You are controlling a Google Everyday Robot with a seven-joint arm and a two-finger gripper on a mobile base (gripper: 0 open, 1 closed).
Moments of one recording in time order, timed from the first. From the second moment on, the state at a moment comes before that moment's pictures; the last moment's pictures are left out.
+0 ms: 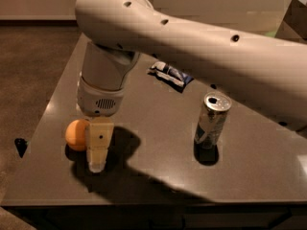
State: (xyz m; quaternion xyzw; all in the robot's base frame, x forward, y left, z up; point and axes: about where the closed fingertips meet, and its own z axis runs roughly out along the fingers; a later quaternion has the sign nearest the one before) arm 0.419 0.129 0.854 -0.80 0.56 0.19 0.11
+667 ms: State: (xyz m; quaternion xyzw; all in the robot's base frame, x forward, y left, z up) arm 0.419 0.155 0.857 -0.80 0.55 0.21 0.12
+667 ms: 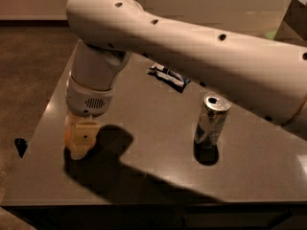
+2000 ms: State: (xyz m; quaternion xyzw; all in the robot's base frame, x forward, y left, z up) arm 0.550 0.069 0.929 -0.78 0.60 0.10 0.17
